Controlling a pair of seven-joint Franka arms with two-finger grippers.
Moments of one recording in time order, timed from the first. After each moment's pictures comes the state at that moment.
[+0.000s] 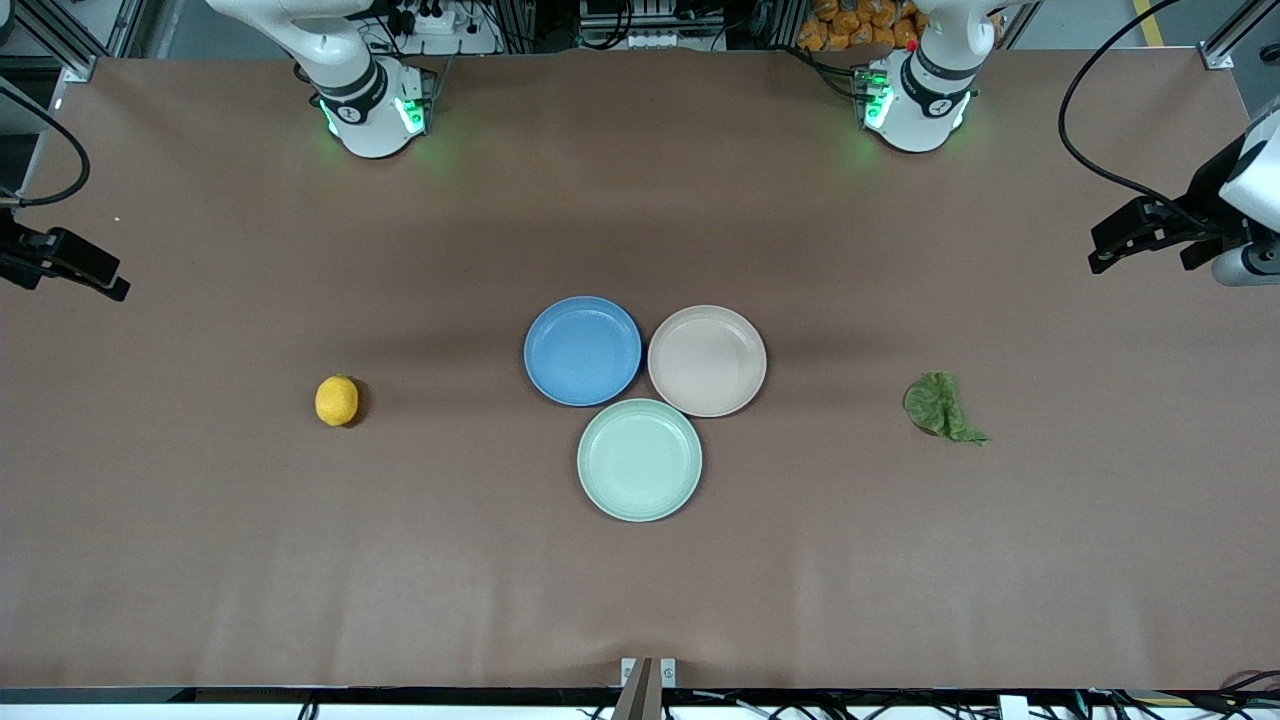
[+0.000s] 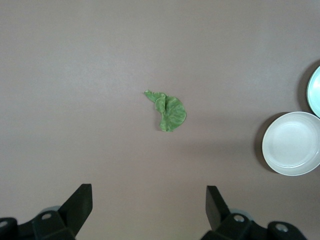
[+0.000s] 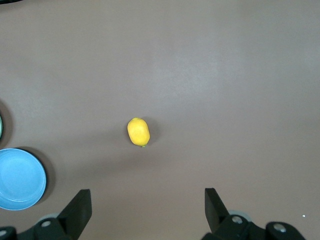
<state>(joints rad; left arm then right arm) 0.18 -0.02 -0.24 -1.60 0.01 1.59 -0.08 0.04 0.04 -0.10 -1.51 -0.01 1.58 0.08</state>
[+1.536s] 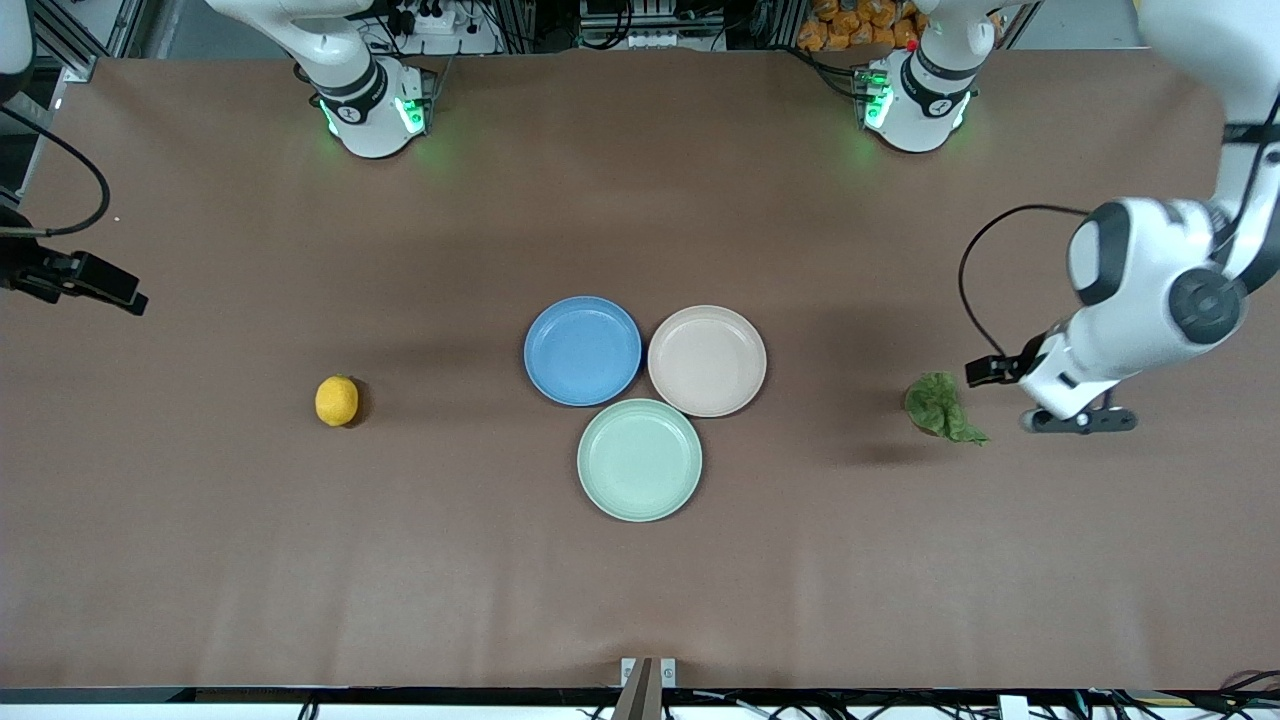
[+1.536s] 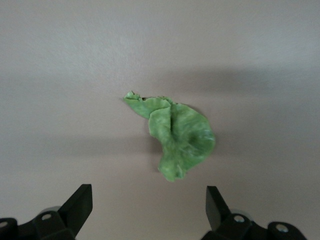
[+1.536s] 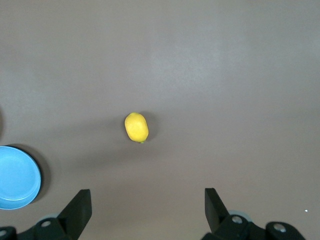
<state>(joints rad) 0.18 0.36 -0.23 -1.94 0.11 2.16 -0.11 0.04 0.10 -0.10 -1.51 -0.01 1.57 0.09</state>
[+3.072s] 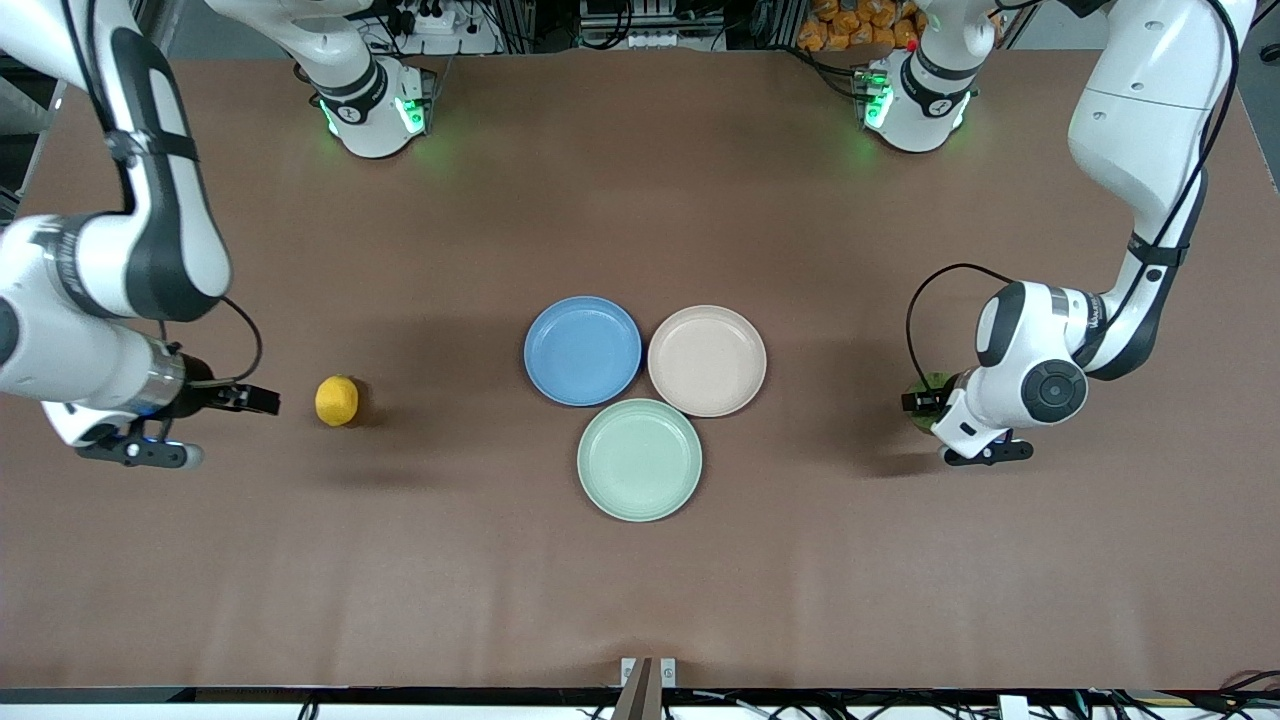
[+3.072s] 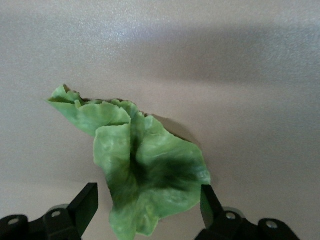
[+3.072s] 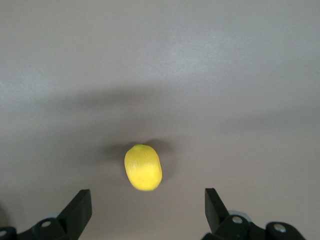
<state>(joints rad) 0.09 0.61 -0.22 -1.84 0.21 2.19 -0.32 0.06 0.36 -0.09 -1.73 0.02 2.01 0.09</state>
